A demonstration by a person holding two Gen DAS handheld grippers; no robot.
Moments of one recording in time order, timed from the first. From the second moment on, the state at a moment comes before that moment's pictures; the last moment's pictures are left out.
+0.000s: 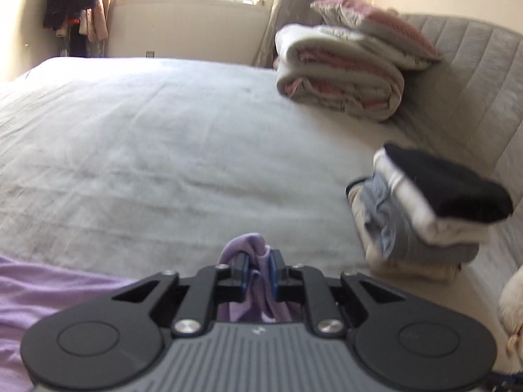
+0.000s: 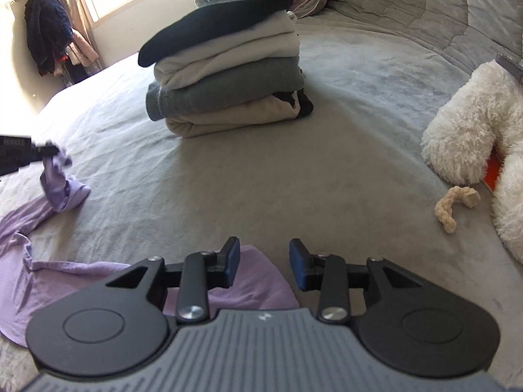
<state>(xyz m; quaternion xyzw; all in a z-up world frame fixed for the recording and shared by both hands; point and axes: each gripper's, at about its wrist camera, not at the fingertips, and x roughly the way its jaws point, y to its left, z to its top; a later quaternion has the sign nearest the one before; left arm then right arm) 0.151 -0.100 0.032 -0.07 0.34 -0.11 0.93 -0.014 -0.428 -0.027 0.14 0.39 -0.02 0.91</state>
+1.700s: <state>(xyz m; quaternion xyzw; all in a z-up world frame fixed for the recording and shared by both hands) 0.023 -0.118 -0.032 0.03 0.37 -0.30 0.88 -0.024 -0.443 -0.029 0.13 0.34 -0.08 0.93</state>
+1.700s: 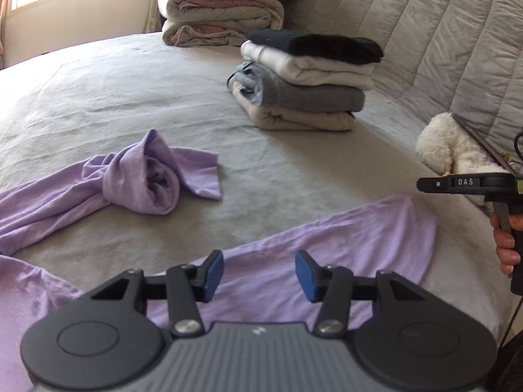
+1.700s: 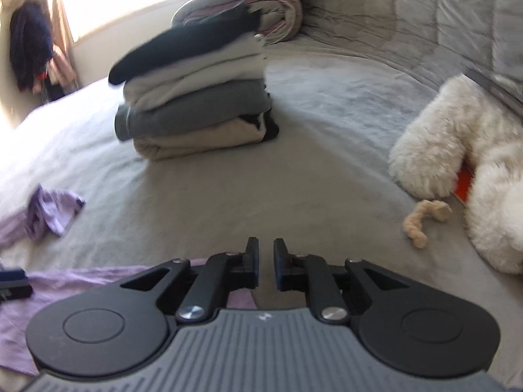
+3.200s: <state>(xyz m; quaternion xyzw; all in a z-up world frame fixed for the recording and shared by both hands) 0.010 -0.298 -0.068 -0.17 0.48 -0.48 0.72 -0.070 -0.487 -0.004 0.20 0.35 -0.06 0.91</state>
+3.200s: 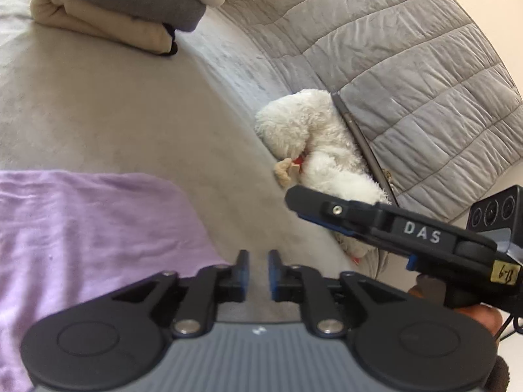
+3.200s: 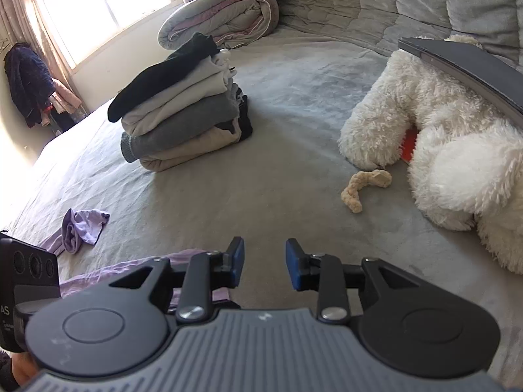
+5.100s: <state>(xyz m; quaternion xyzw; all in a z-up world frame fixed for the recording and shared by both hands) 0.060 0.046 -0.046 0.07 0.31 -0.09 0.94 0.007 -0.291 -0.031 -0.01 0.37 0.12 0.92</state>
